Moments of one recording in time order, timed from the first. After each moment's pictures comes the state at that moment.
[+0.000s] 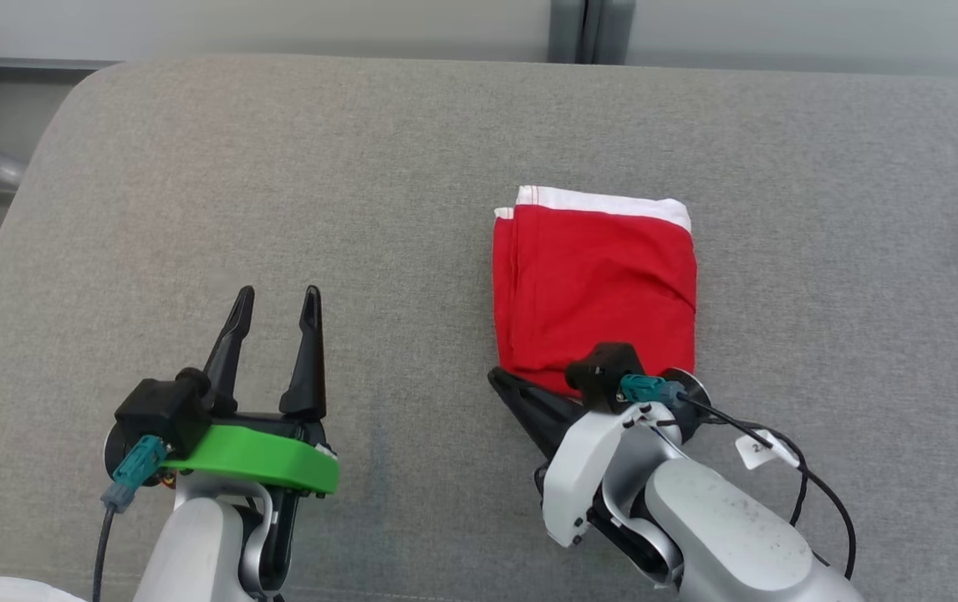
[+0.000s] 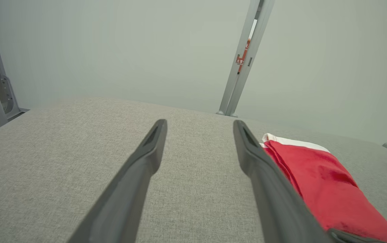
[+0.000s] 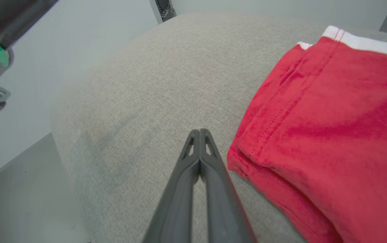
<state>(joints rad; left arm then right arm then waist) -0.25 0.05 -0.16 0.27 -0.36 -0.13 -0.26 -0.48 -0.09 0.70 0.48 0.45 0.13 -0.02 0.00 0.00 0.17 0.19</state>
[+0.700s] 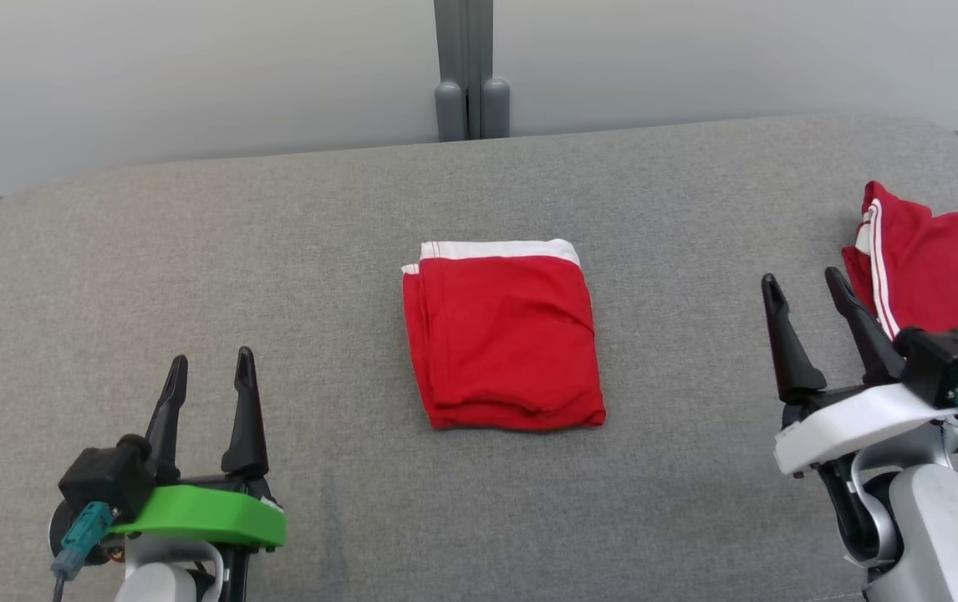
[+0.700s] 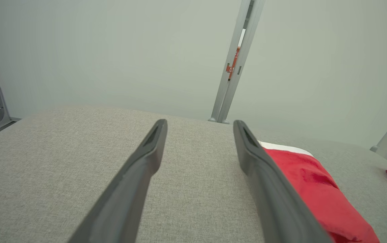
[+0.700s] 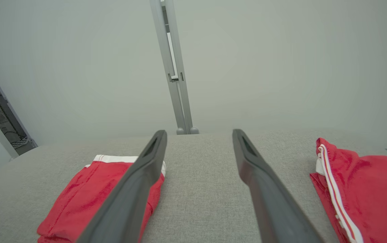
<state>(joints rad) -0.12 0.05 -0.02 0.25 -0.32 -0.13 -0.26 -0.19 -0.16 0.05 0.13 0.30 0.13 -0.13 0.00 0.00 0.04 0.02</state>
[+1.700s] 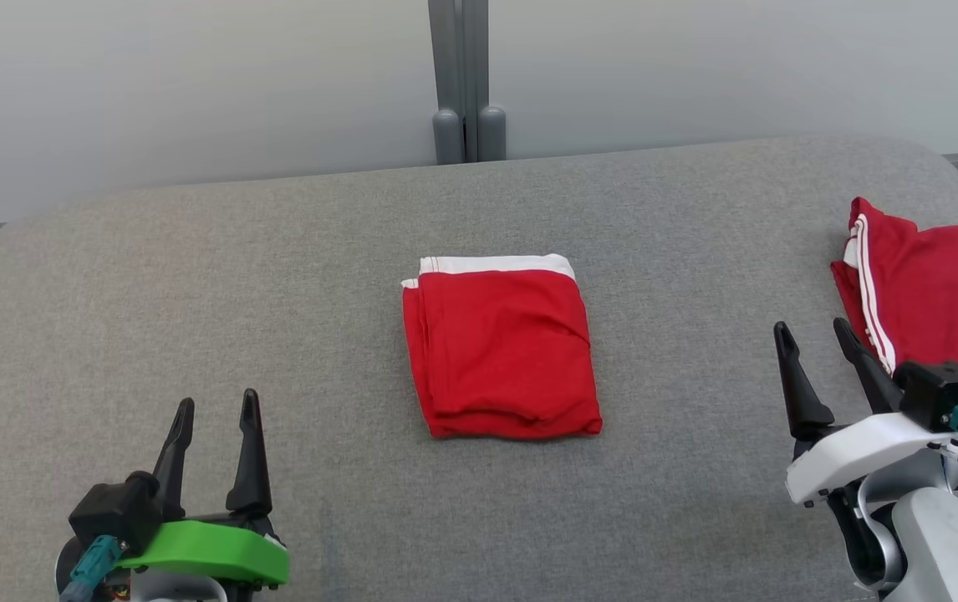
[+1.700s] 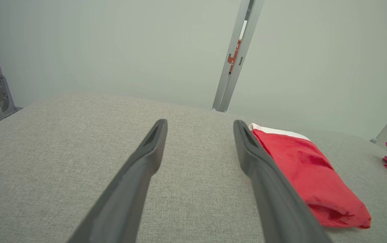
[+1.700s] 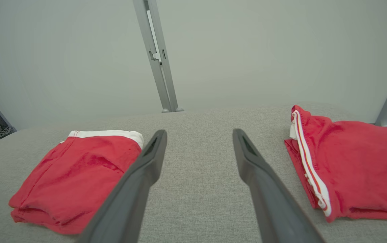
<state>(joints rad) -0.05 0.05 -0.02 0.26 -0.32 -0.13 -0.26 -0.19 -0.21 0.08 0.33 0.35 0.13 -0.20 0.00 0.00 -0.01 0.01</state>
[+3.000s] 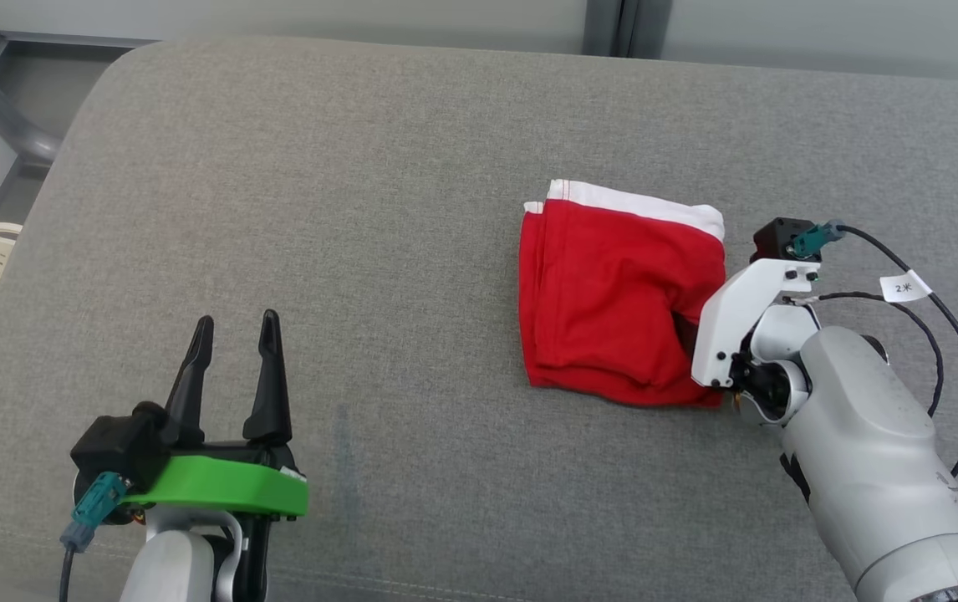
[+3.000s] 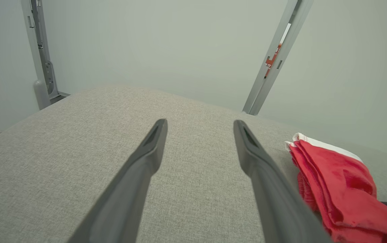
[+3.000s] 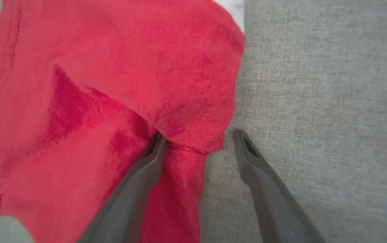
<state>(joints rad) -0.17 0.05 -0.09 0.22 -0.39 -0.13 -0.26 -0.71 -0.06 0.09 0.94 0.38 0.13 0.45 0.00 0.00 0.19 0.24</state>
